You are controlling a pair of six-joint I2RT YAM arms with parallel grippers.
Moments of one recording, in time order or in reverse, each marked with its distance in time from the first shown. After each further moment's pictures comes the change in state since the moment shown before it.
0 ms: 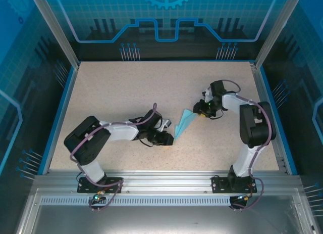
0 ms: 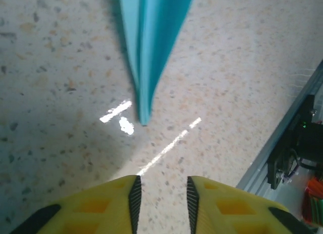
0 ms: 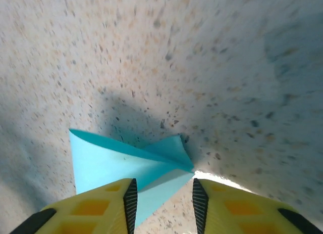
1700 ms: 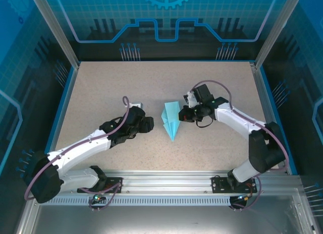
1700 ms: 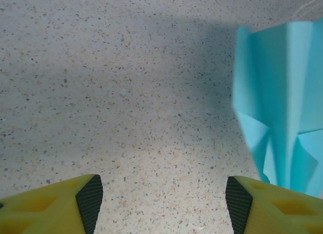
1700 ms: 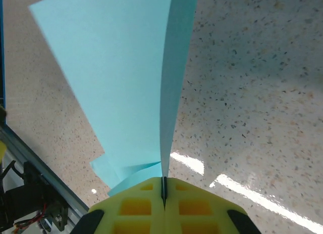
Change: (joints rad) left arm 0.000 -0.517 -0.023 -0.340 -0.830 -0.058; right arm 0.317 -0.260 -0.085 -0.011 -0.034 0.116
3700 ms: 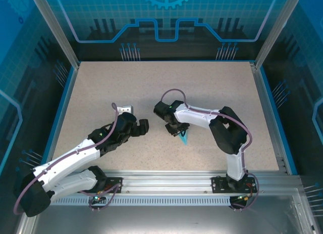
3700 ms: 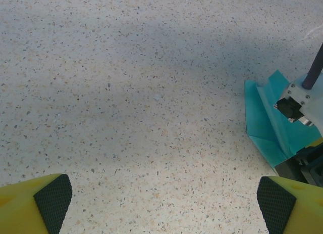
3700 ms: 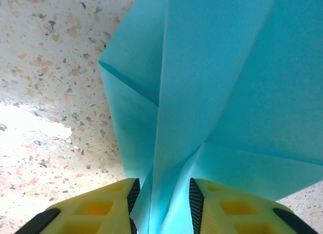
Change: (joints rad) left arm 0.000 -0.192 -0.088 -0.056 -0.094 -0.002; right arm 0.375 0.394 0.343 -0.474 0.768 -0.088
